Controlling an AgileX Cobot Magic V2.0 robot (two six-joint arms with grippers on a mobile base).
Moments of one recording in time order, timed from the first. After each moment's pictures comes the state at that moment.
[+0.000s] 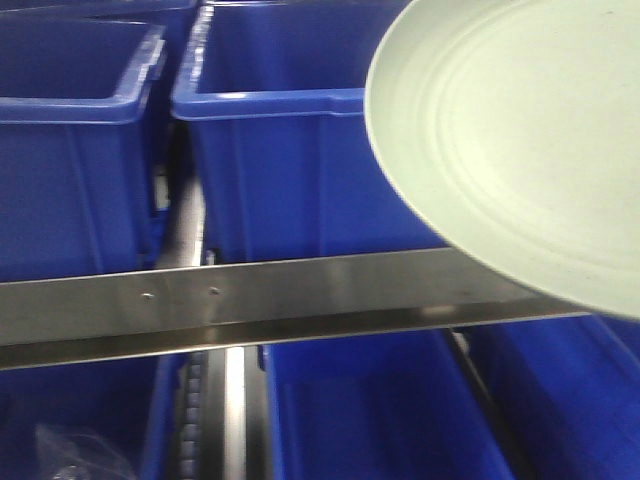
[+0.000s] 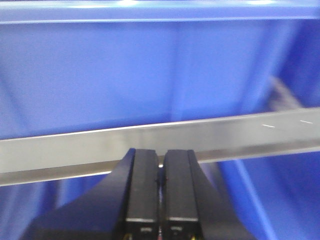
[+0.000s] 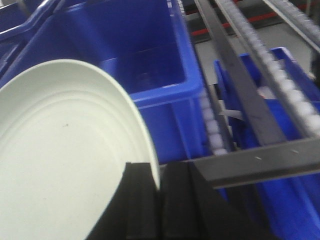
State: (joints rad) left arm 0.02 -0.01 0.00 -0.04 0.30 0.02; right arm 0.17 0.38 -0.30 0.23 0.16 0.08
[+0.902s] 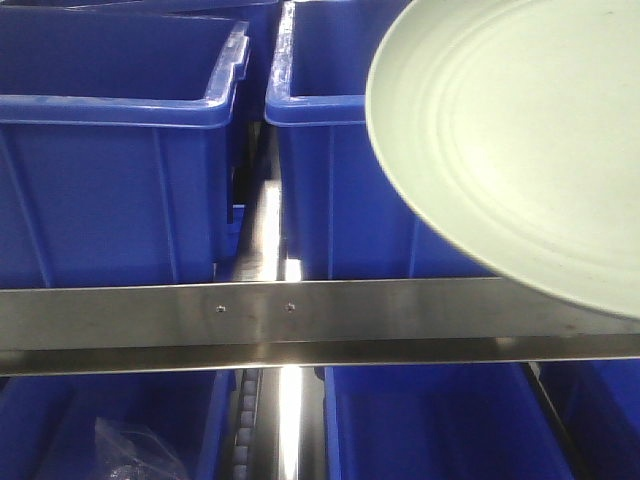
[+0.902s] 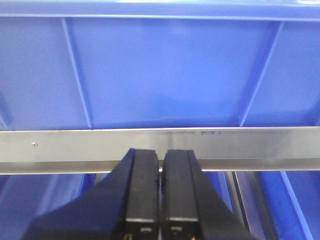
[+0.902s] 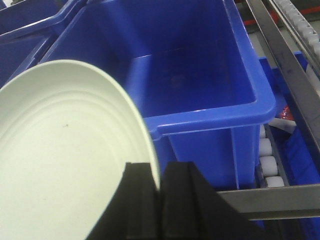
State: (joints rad) left arm 0.02 -0.01 0.00 -0.04 0.30 0.02; right arm 0.17 0.38 -0.30 0.23 0.16 0.08
